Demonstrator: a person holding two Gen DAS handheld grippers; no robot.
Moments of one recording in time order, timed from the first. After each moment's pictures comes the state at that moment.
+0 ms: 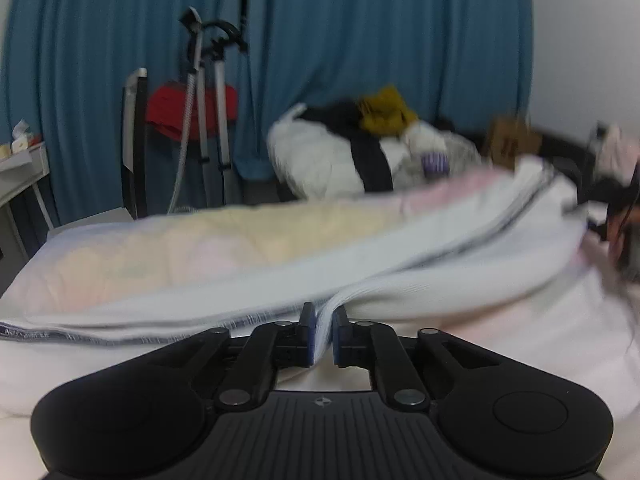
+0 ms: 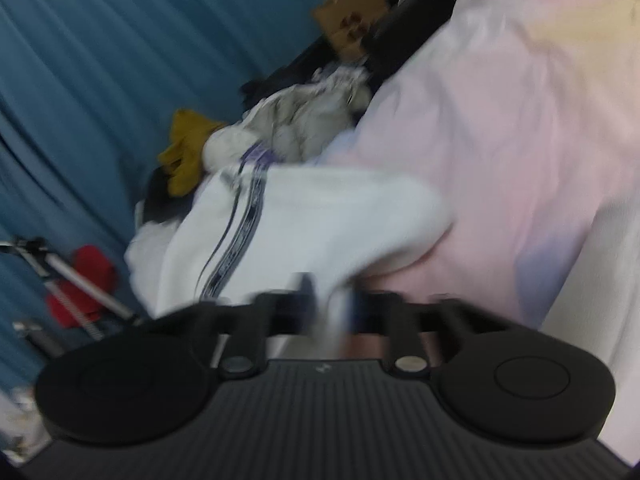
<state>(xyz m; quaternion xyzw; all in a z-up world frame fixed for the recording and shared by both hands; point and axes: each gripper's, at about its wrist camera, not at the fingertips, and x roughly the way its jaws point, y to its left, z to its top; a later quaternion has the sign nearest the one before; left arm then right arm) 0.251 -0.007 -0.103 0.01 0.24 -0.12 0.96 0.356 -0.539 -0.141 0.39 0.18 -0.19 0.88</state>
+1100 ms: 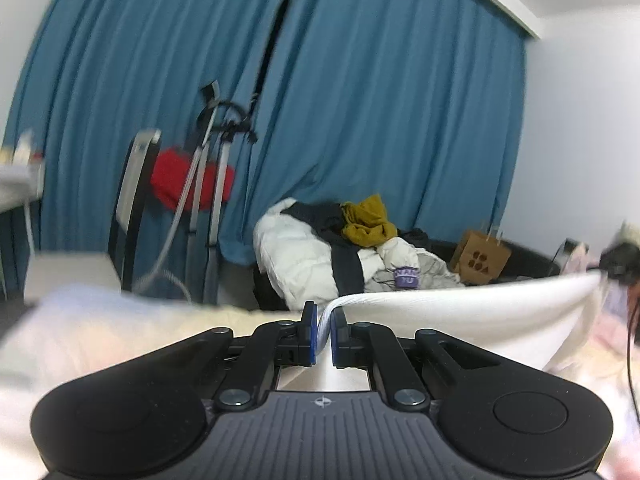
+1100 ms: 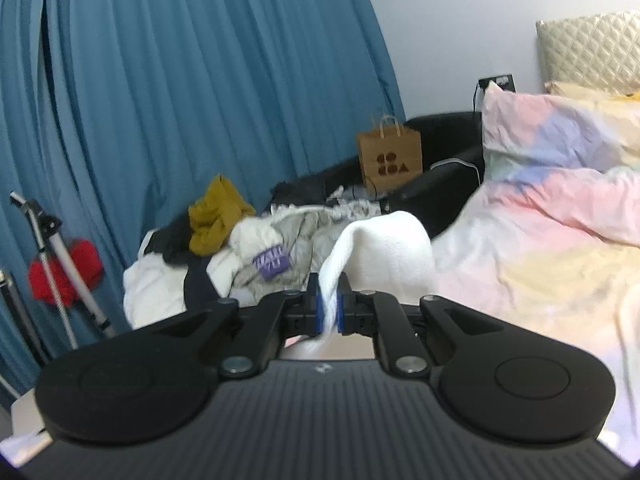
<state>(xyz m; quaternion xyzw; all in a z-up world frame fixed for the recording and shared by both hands) 0.238 0.045 -0.016 -0.07 0.13 -0.15 0.98 0.289 -0.496 0.011 0.20 0.12 -0.23 0.95</state>
